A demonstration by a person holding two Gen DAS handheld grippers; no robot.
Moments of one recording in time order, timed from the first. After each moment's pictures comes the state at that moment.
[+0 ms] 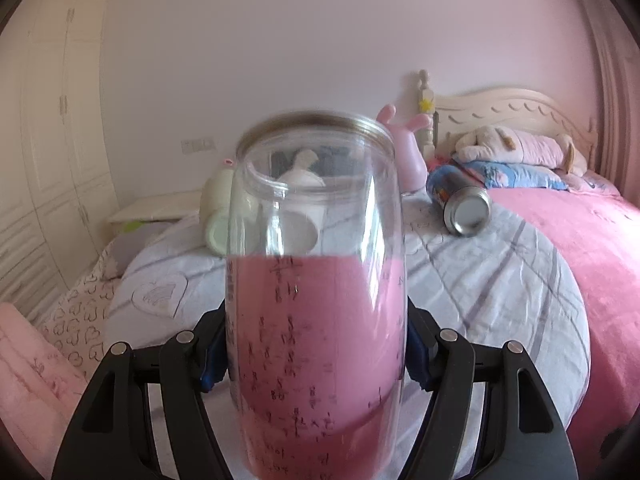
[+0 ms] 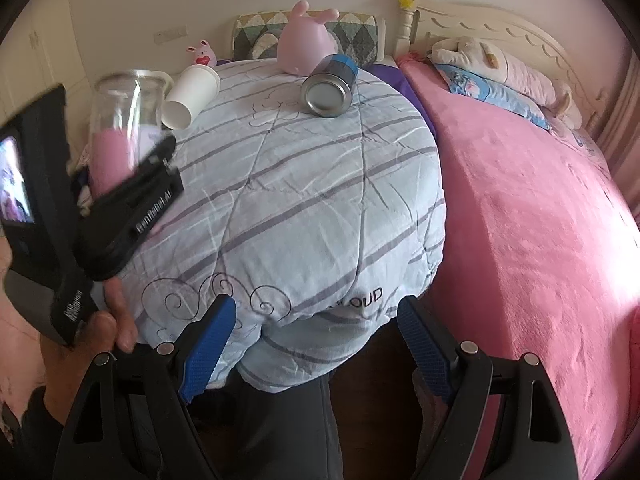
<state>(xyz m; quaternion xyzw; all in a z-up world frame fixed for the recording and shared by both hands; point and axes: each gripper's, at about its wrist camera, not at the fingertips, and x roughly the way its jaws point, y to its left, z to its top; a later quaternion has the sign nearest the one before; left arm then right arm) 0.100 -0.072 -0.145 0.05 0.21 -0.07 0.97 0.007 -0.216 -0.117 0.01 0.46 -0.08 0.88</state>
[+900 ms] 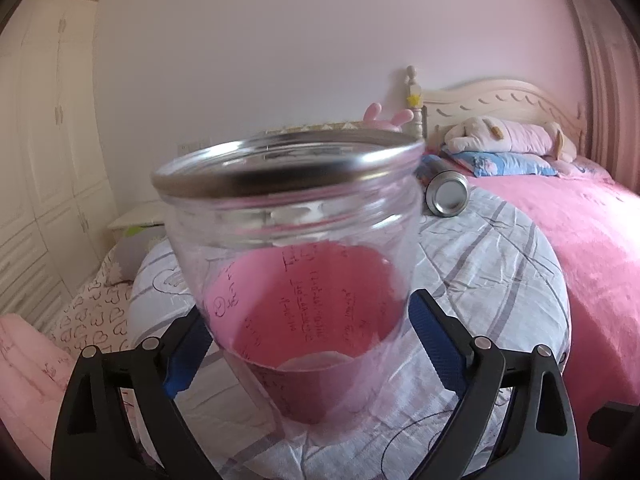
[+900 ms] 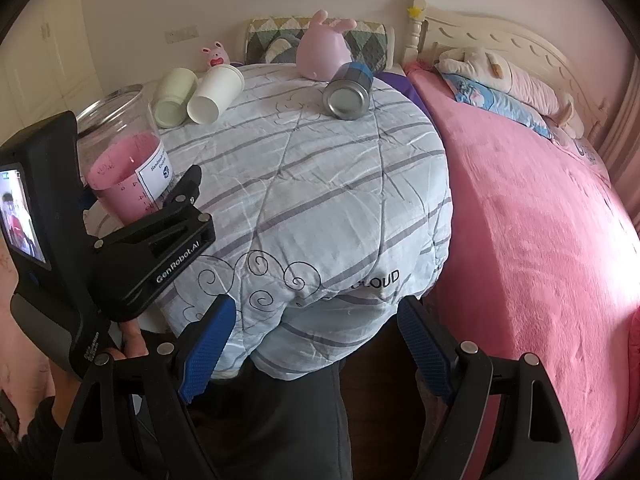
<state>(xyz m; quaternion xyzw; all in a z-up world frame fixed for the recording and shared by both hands) 0.062 -0.065 -0.139 0.07 0.21 -0.08 0.97 -0.016 -0.195 -0.111 0.00 0.45 -0.07 0.89</state>
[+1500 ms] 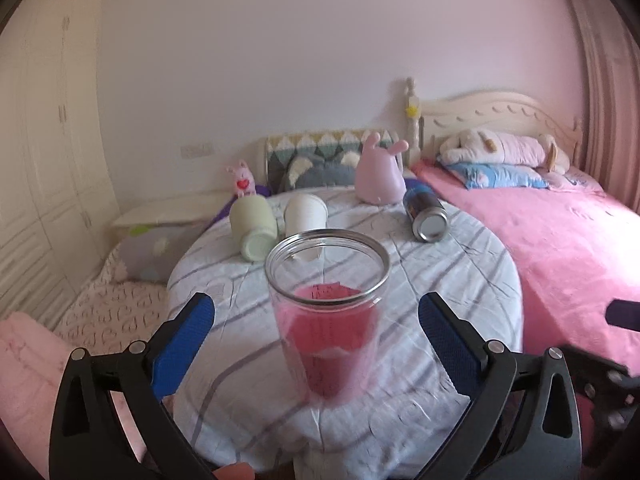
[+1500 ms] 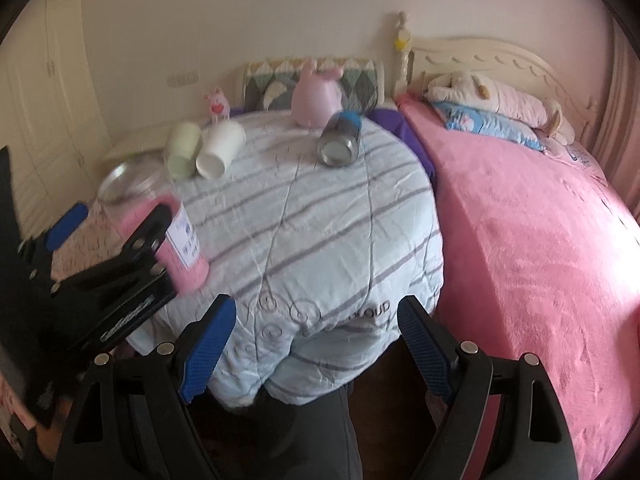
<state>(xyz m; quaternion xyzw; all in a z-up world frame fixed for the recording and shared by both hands) 0.018 -0.043 -0.063 0.05 0.24 -0.09 0.97 -0.038 -0.202 -0.071 0.03 0.37 -0.07 0.92</state>
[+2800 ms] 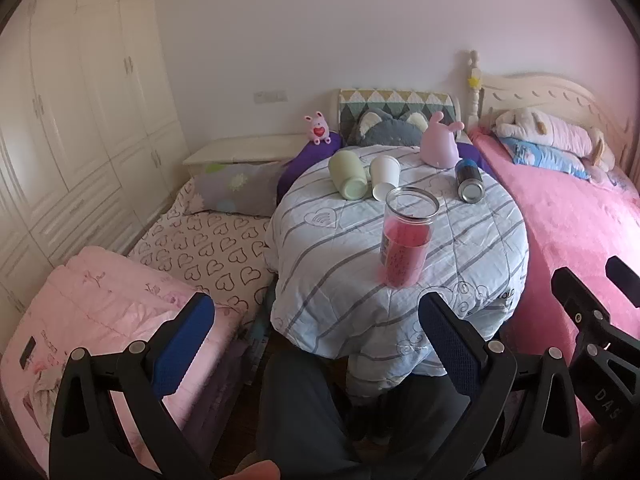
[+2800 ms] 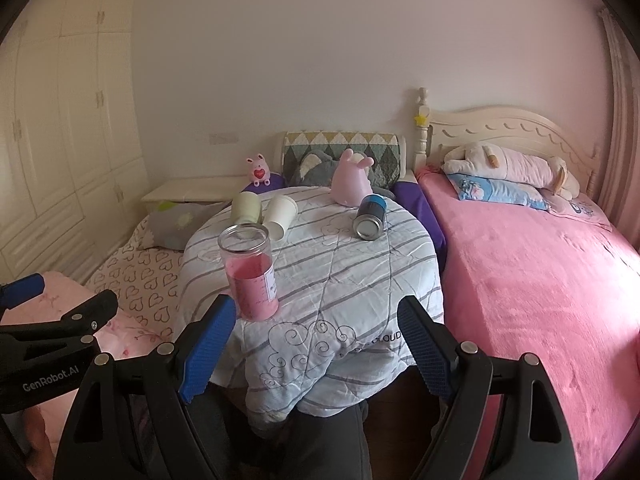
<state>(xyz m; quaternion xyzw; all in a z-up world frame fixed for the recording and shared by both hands) -0.110 0.026 0.016 0.04 0.33 0.03 0.94 -0.128 -0.161 -0.002 0.00 0.27 -0.02 0.96</state>
